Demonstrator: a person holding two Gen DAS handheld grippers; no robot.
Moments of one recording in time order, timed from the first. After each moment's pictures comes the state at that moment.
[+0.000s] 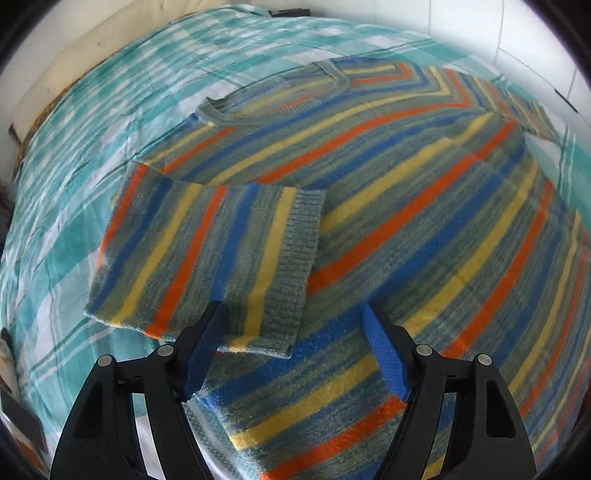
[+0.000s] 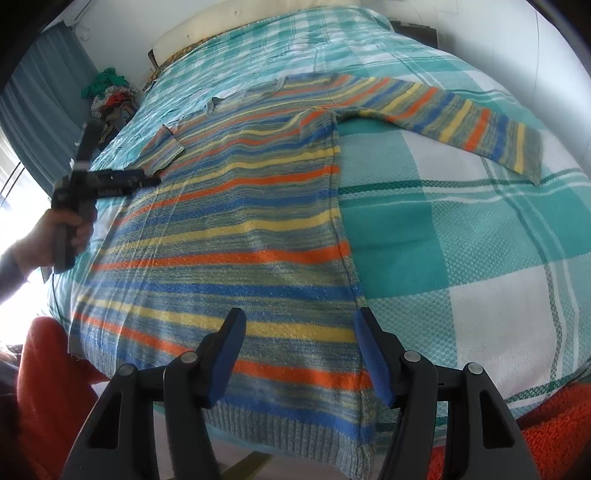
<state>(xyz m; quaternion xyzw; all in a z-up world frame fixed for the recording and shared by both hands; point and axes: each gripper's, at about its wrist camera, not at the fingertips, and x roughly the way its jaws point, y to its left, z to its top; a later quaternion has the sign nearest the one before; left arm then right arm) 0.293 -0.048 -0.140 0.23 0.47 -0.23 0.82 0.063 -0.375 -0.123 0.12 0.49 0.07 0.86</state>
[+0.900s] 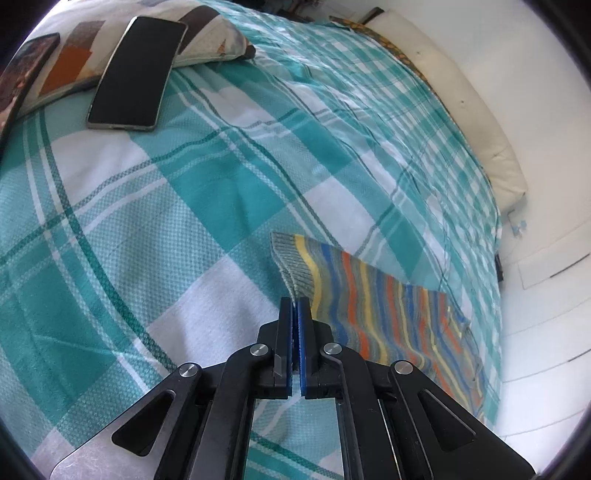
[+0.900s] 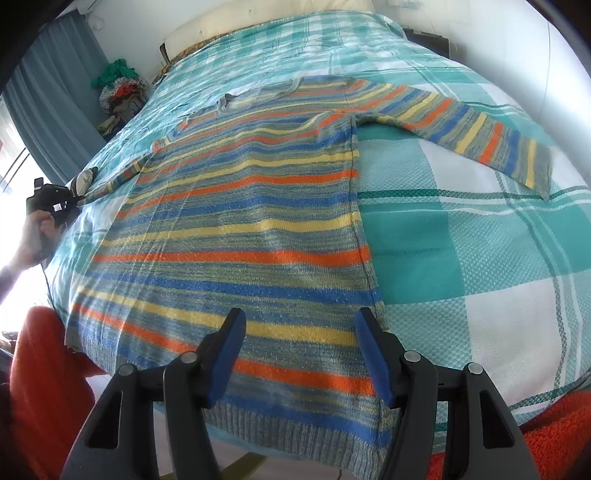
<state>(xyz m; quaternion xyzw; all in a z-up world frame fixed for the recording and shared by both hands) 0.255 0.282 -0.113 -0.38 0.42 0.10 0.82 0.064 -0.357 -0.123 0.09 0.49 0.08 0.86</state>
